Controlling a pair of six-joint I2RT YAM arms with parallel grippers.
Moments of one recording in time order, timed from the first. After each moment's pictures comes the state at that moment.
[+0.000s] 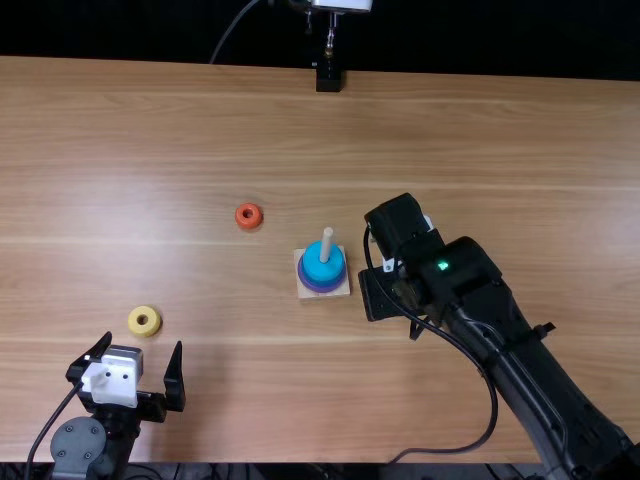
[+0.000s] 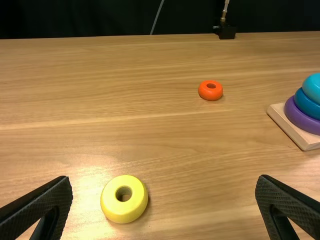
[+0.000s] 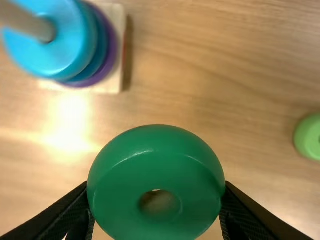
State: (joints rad) left arm -0.07 0.02 0.11 -0.39 0.06 -0.03; right arm 0.49 1.62 1.40 -1.09 0.06 0.23
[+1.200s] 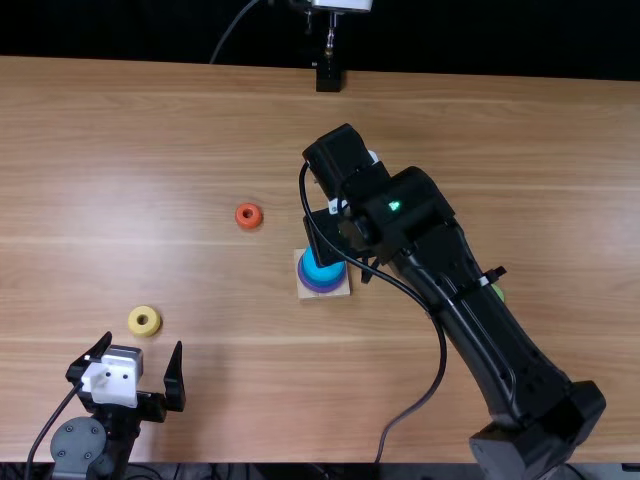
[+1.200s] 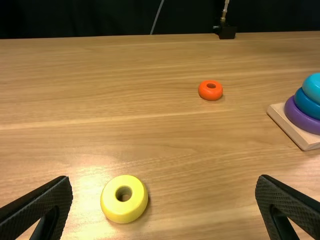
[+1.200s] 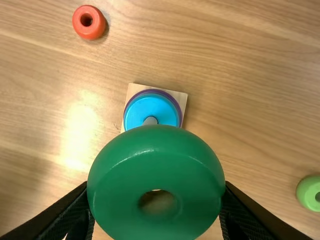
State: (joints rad) left arm -0.07 0.02 0.11 -0.39 0.06 -0.03; right arm 0.59 1.93 2.03 -1.33 0.07 0.24
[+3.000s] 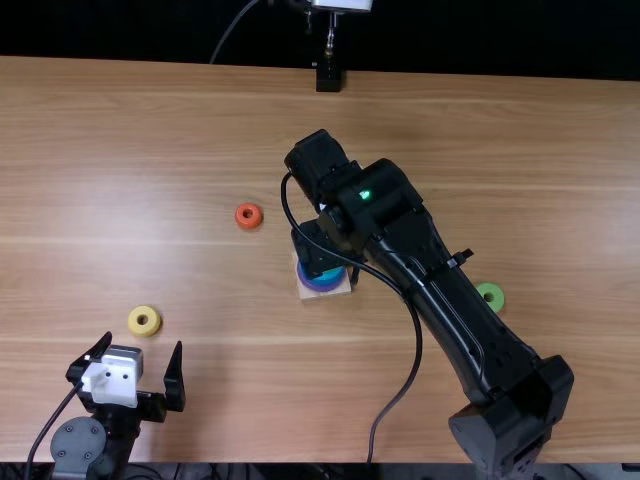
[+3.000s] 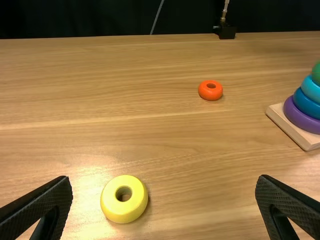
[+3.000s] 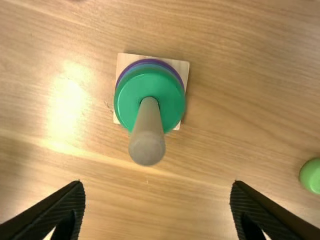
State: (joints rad) left arm -0.07 0.02 0.11 -0.39 0.06 -0.03; right arm 0.61 2.04 2.08 -1.43 0.07 0.24
